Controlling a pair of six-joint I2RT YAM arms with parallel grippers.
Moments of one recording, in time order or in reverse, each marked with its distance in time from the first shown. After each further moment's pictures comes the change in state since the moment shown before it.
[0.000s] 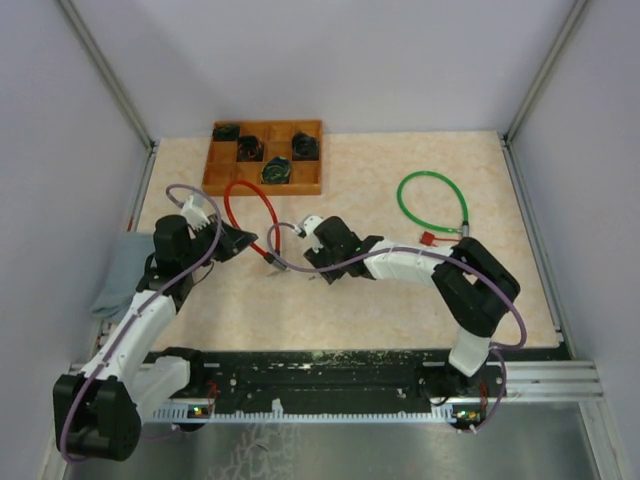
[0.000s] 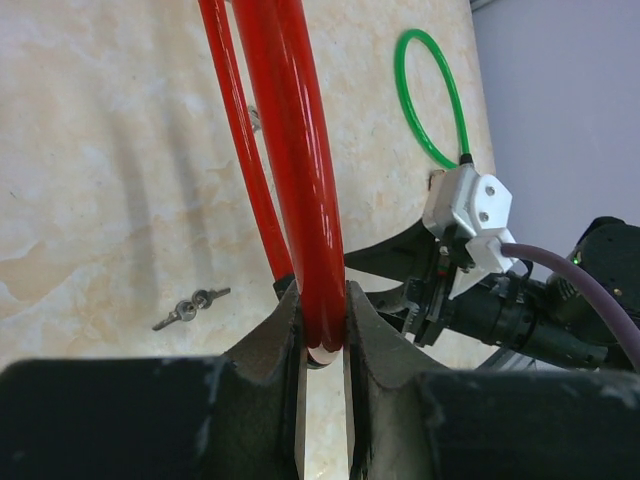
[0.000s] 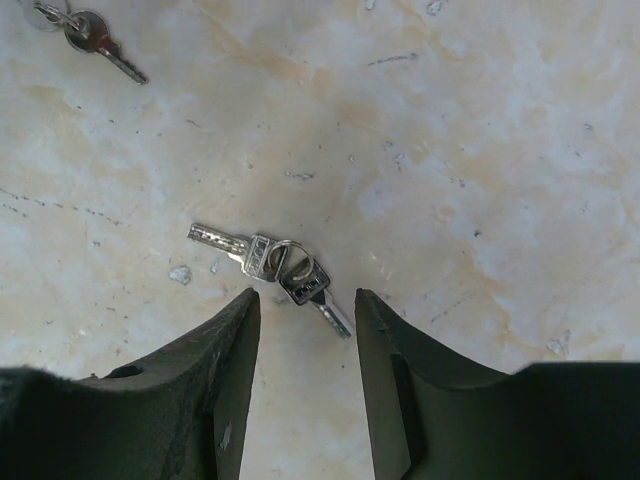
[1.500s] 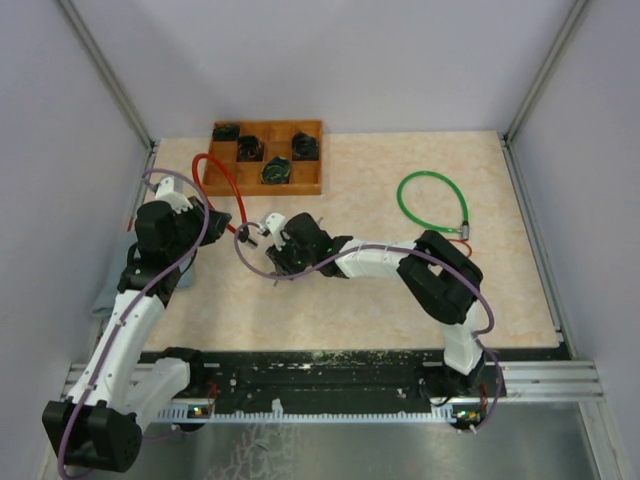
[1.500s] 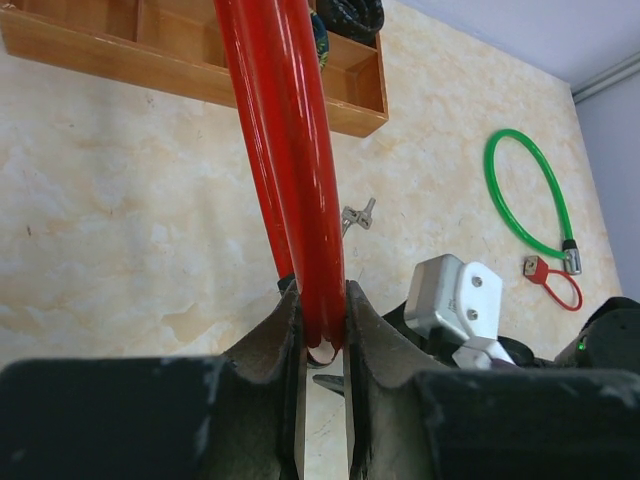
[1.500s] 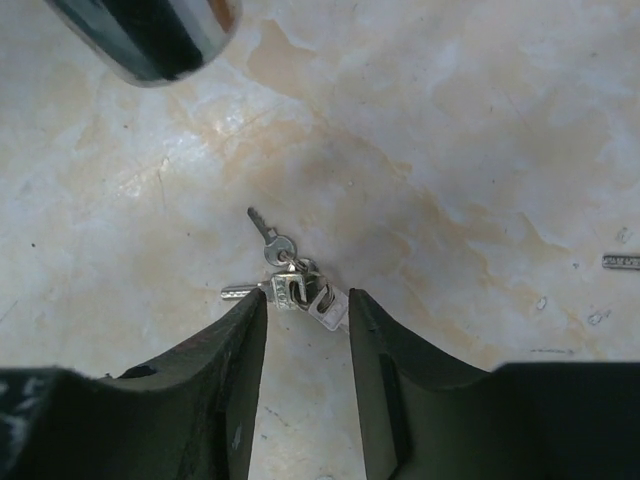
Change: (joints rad) left arm 0.009 -0.057 0.201 -0.225 -0.278 0.203; right arm 0.085 0.216 0.205 0.241 -0.208 -0.002
